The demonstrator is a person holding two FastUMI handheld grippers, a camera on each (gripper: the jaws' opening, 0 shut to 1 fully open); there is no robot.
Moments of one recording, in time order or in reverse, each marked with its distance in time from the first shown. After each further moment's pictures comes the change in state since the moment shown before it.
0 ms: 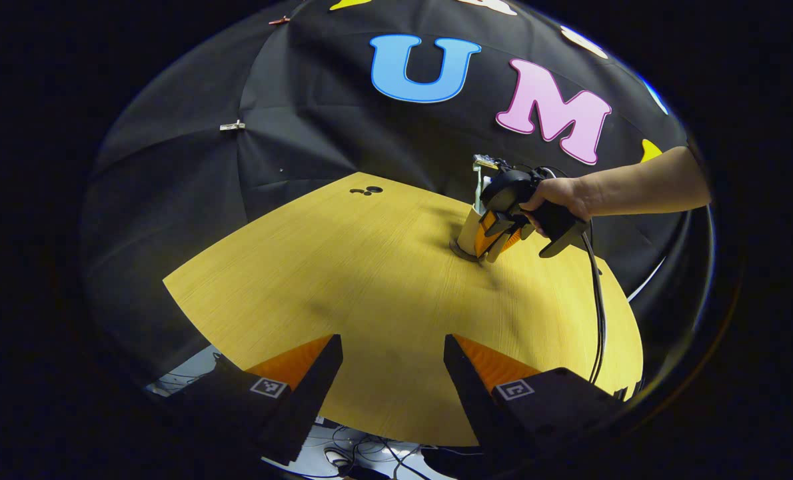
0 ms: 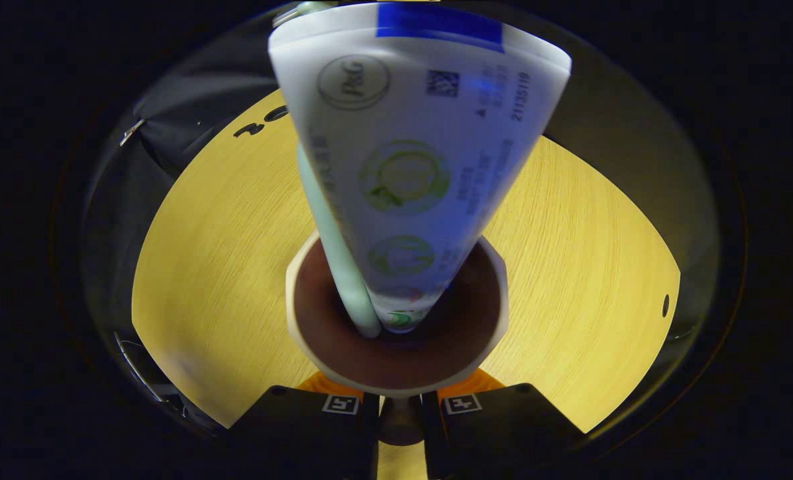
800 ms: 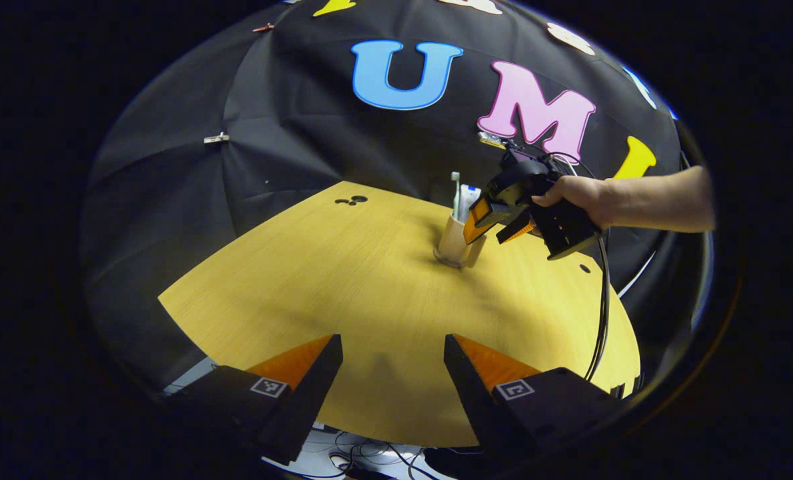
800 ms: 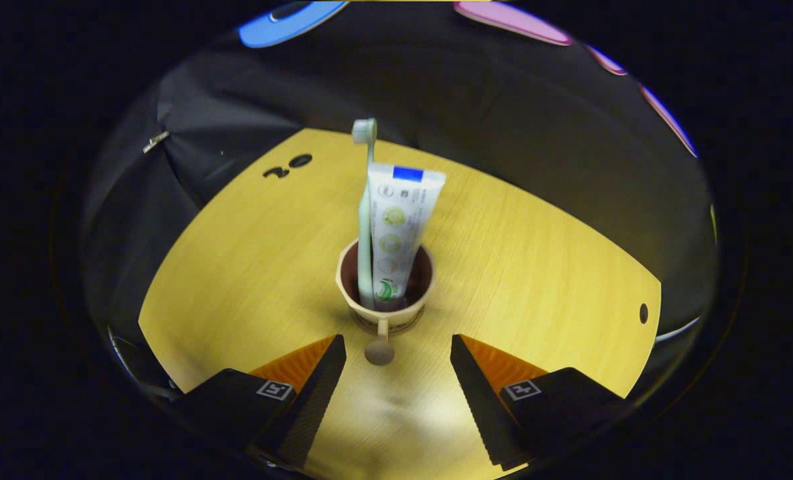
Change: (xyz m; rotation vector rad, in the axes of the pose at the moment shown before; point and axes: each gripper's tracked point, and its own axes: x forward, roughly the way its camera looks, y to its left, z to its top) left arm -0.010 -0.028 0.030 0.059 -0.044 -0.078; right arm -0.105 -0.011 0.007 0.028 -0.291 0.005
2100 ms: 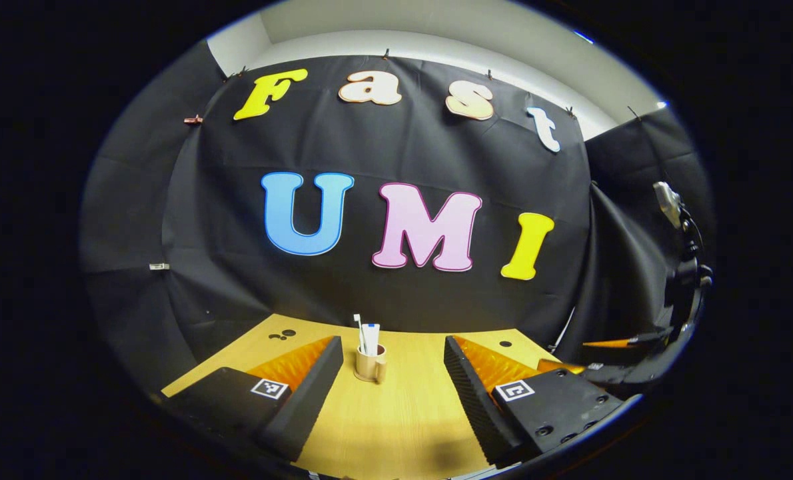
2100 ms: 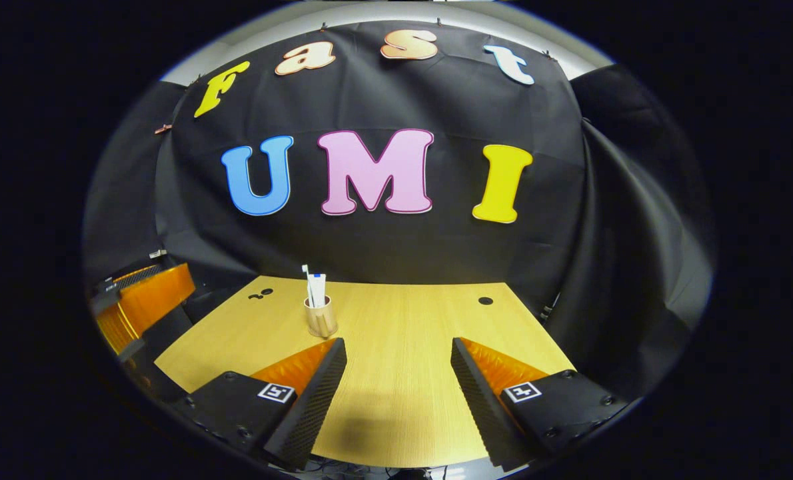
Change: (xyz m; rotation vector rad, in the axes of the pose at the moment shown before) left arm -0.139 -0.133 0.145 0.183 -0.473 -0.274; right arm -0.363 -0.029 -0.197 0.269 -0.704 -0.381
